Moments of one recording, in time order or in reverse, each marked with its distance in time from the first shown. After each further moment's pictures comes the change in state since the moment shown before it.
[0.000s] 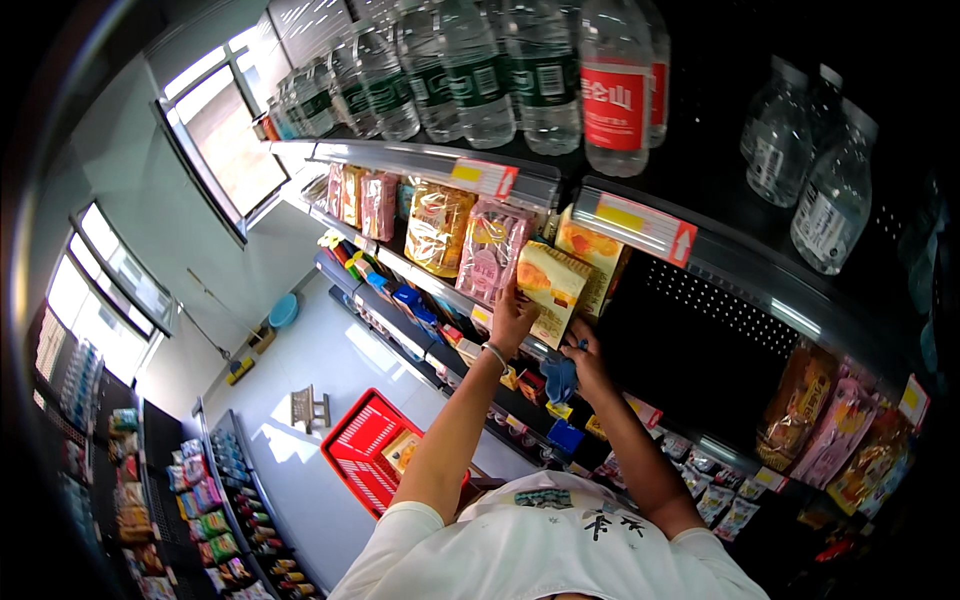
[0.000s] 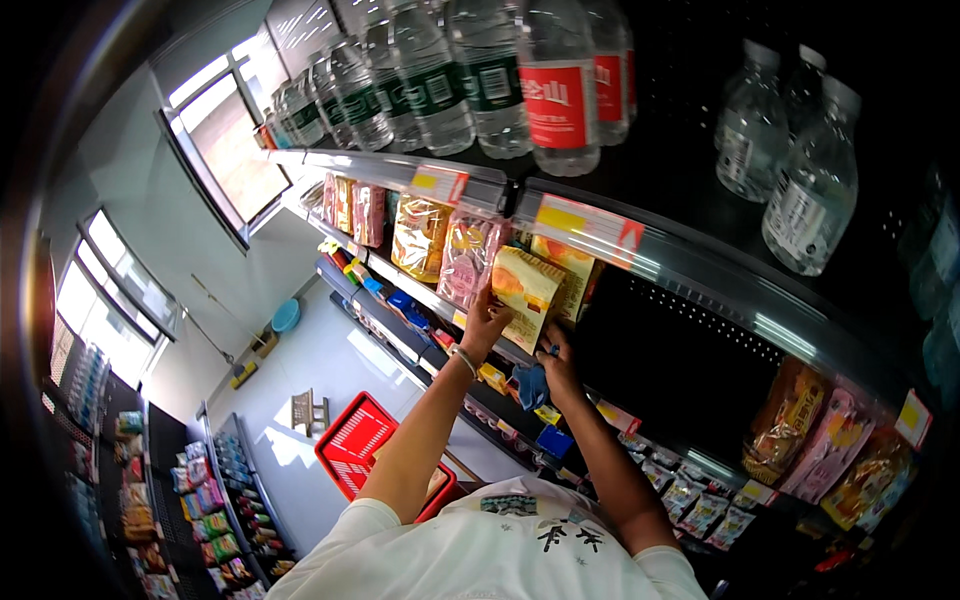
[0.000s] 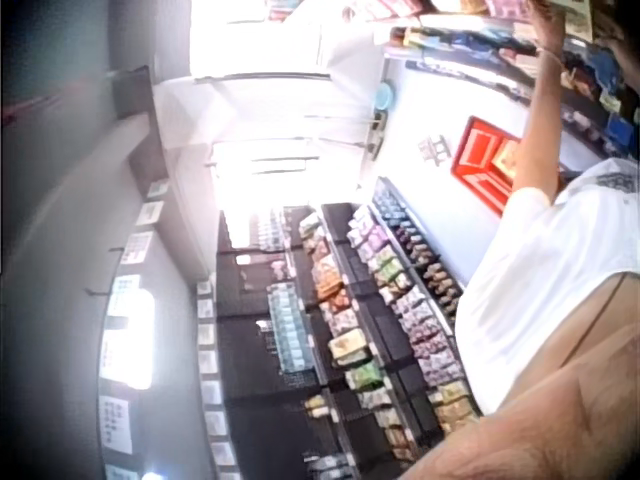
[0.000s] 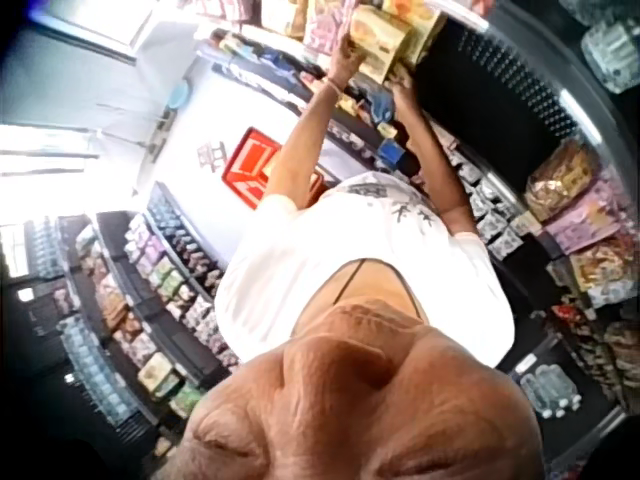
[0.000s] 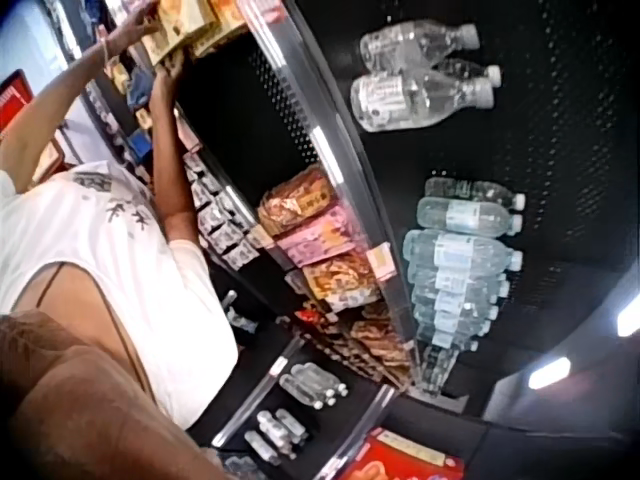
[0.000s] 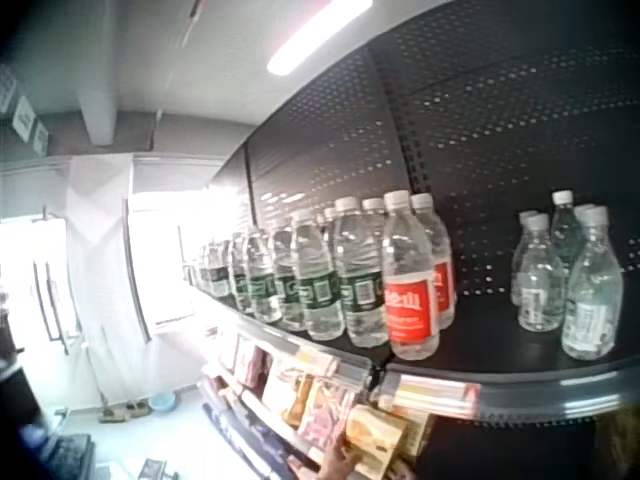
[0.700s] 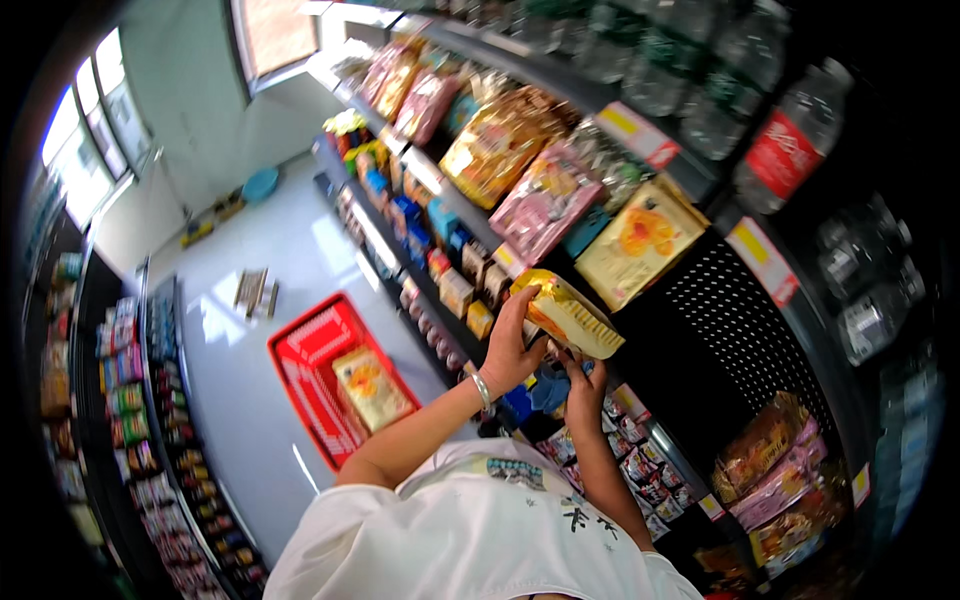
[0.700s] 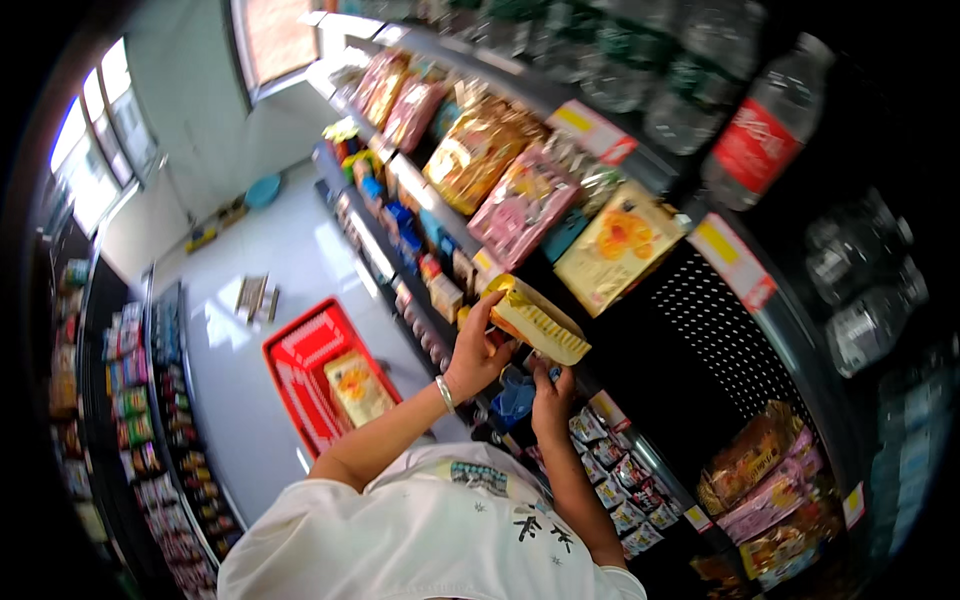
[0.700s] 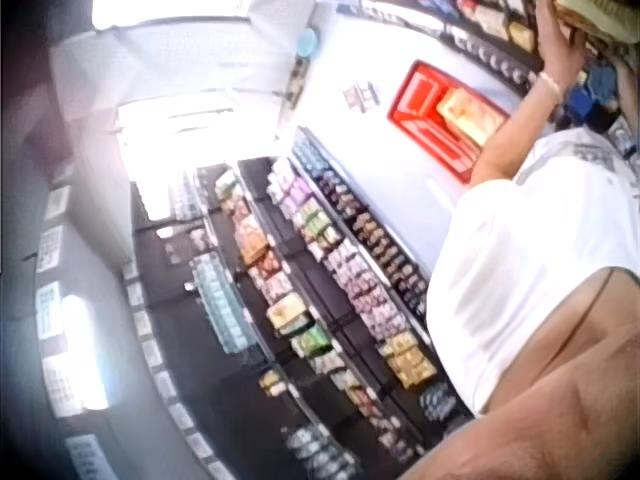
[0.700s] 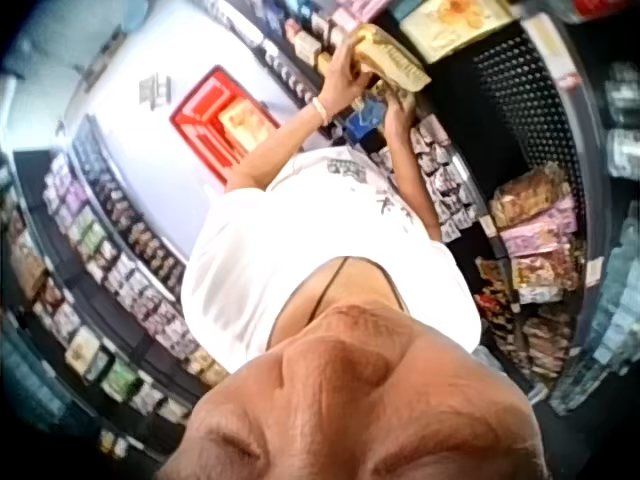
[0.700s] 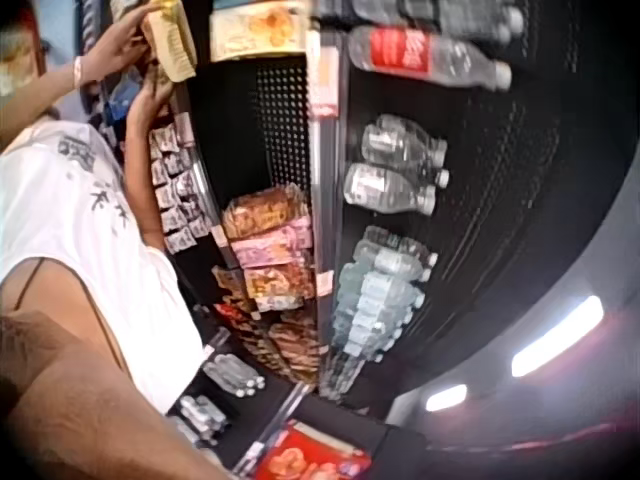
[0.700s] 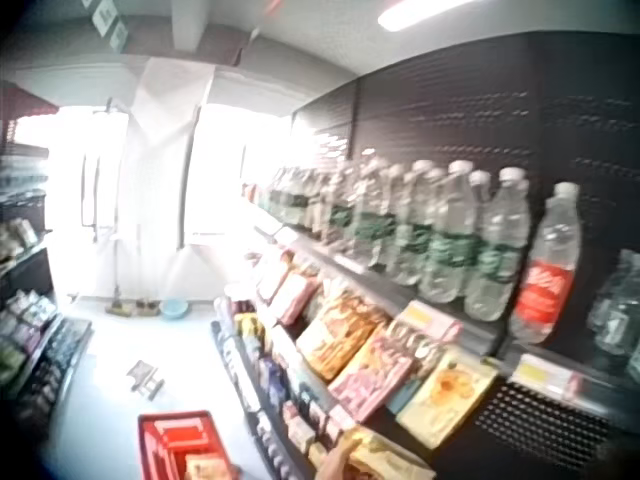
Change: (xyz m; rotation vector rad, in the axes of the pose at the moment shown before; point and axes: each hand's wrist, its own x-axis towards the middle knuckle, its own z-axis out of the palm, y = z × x) left_hand -0.147 0.076 -0.055 0.105 0.248 0.241; right_hand -0.097 0.002 0.053 -0.390 0.082 -0.103
